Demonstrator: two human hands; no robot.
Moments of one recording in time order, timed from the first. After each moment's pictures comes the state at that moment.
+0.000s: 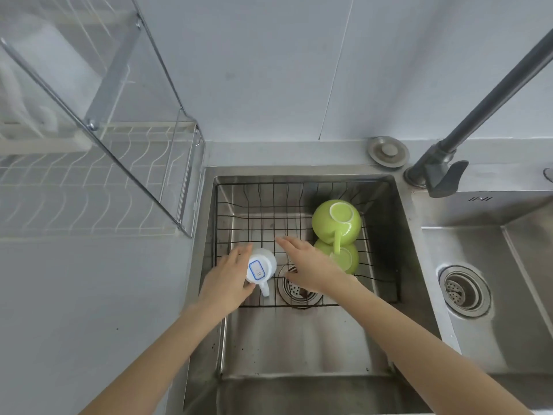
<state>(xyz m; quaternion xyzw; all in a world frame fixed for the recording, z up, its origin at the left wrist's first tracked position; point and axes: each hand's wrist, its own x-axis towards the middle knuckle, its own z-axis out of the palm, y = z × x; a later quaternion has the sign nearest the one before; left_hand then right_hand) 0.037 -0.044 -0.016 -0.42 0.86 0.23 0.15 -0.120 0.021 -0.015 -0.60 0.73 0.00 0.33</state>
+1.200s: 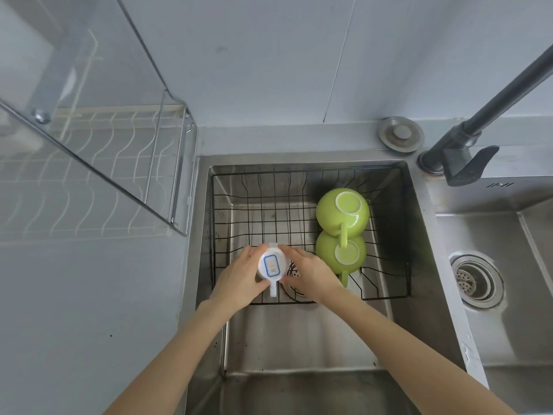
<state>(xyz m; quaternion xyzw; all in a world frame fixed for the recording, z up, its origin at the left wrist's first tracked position) 0.023 -0.051 -0.057 -0.40 0.85 0.33 0.11 -0.114 0.028 -0.076 -0.51 0.76 -0.12 0.39</state>
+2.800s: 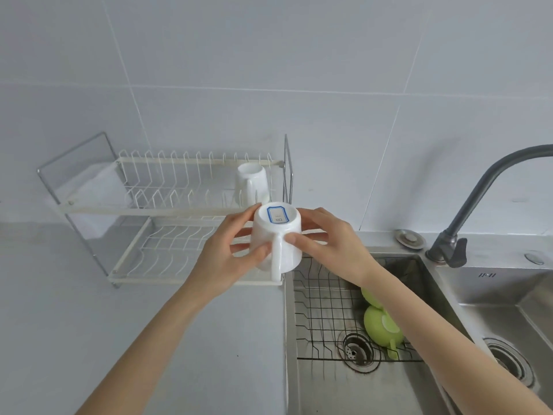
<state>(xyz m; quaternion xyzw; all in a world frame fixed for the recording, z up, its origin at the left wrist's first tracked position) 0.214 -0.077 0.199 -0.26 0.77 0.47 -0.35 0.047 0.007 0.215 -0.58 0.64 -0.45 0.22</state>
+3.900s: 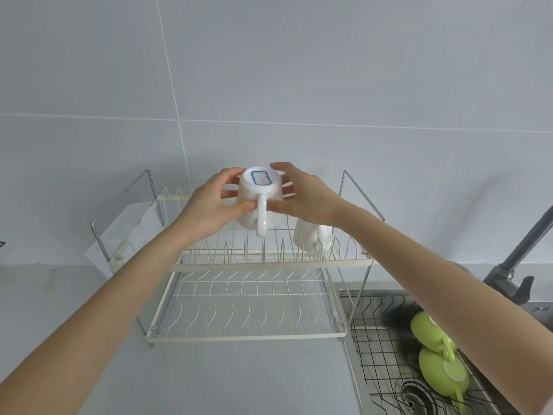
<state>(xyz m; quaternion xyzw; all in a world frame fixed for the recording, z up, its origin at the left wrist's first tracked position) 0.277 -0.272 0.272 -0.30 0.82 0.36 -0.33 0.125 -0.192 0.291 -0.62 0.70 -0.32 0.15</state>
